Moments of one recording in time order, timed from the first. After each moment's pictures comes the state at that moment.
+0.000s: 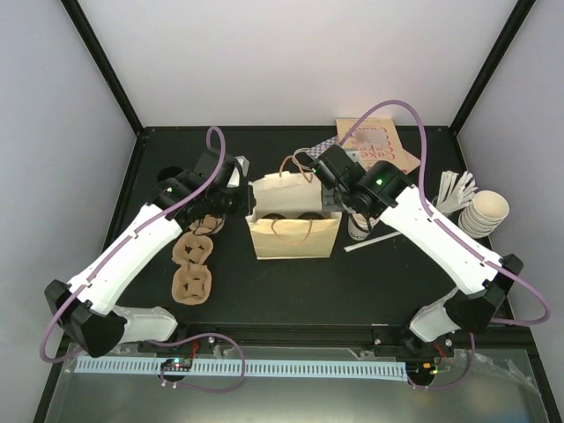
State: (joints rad) left arm -0.60 1.26 1.33 -0.93 0.10 -0.60; right arm 0.84 1.48 1.68 -1.29 0.43 0.68
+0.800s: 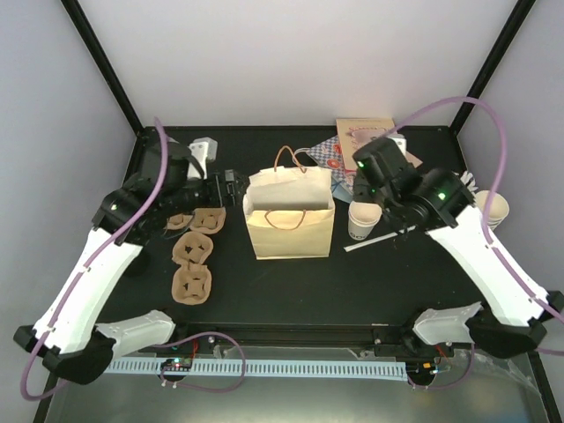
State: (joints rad) left arm -0.53 1.11 1.47 -0.97 0.12 -0.54; right arm 0.78 1.33 1.75 -1.30 0.50 0.66
